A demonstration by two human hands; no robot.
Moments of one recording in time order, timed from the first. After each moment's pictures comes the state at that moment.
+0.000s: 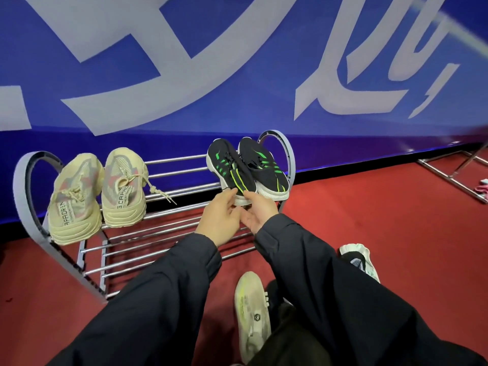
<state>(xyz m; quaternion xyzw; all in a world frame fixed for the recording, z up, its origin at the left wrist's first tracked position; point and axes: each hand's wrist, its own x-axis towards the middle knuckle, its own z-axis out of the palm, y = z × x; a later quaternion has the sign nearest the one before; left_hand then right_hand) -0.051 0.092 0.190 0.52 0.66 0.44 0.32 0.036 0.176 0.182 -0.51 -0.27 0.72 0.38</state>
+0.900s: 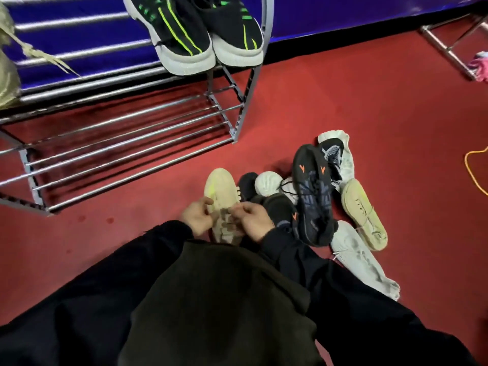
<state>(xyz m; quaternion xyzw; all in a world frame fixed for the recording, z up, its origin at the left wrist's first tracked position) 0.016 0.027 -0.052 0.42 0.73 0.14 0.52 0.178 0.043 -0.021 -0.64 -0.43 0.62 0.15</state>
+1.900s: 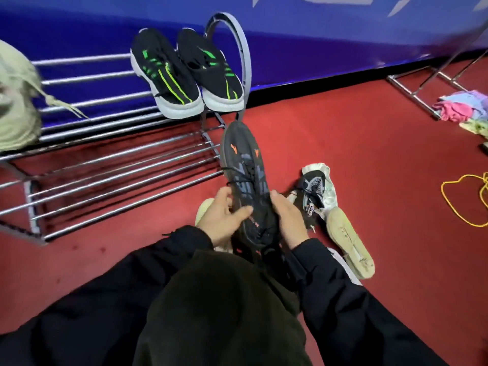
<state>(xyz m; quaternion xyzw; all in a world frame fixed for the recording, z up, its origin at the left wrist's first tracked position) 0.073 0.044 0.070 0.39 0.58 0.40 0.60 0.244 0.081 0.065 -0.60 -0.43 0.57 0.36</state>
